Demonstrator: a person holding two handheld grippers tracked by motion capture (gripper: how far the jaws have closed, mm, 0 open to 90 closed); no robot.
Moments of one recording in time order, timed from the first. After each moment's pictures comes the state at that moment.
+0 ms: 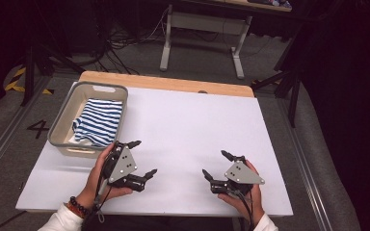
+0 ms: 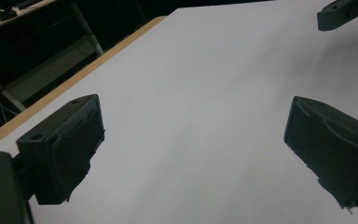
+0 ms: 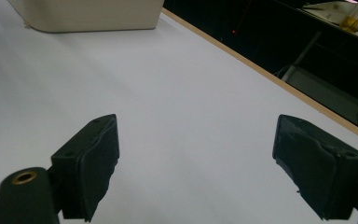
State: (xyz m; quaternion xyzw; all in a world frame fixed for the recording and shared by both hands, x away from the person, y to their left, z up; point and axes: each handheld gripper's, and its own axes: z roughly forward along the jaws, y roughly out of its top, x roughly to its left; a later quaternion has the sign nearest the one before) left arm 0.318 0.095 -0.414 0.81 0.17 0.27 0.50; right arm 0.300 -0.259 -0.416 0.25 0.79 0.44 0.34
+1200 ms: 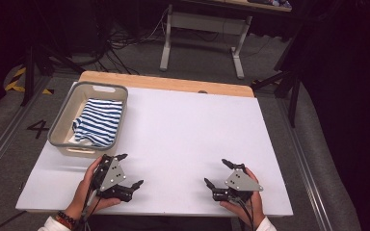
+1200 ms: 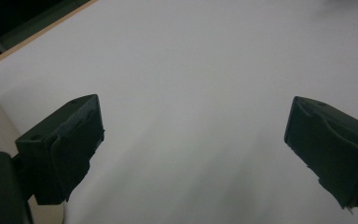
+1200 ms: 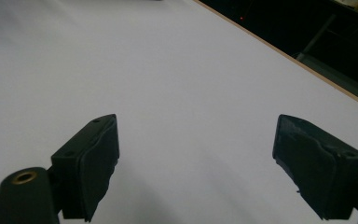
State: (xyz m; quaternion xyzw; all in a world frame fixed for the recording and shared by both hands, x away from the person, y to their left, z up) left arm 0.308 0.122 -0.457 0.83 0.22 0.25 0.45; right arm 0.293 -0.272 -0.448 0.25 0.80 0.43 0.33
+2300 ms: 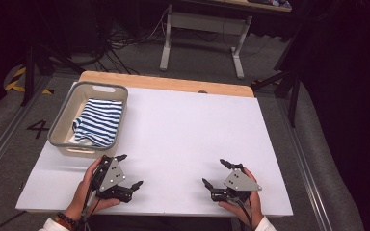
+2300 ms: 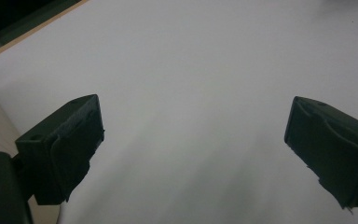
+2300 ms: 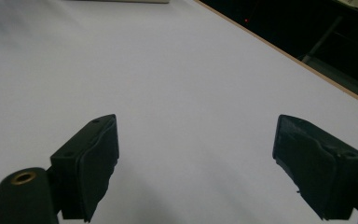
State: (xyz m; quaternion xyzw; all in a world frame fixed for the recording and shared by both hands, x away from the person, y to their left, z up) left arm 0.307 0.124 -0.459 0.83 0.22 0.24 0.45; right arm 0.294 -0.267 -0.448 0.25 0.80 0.43 0.33
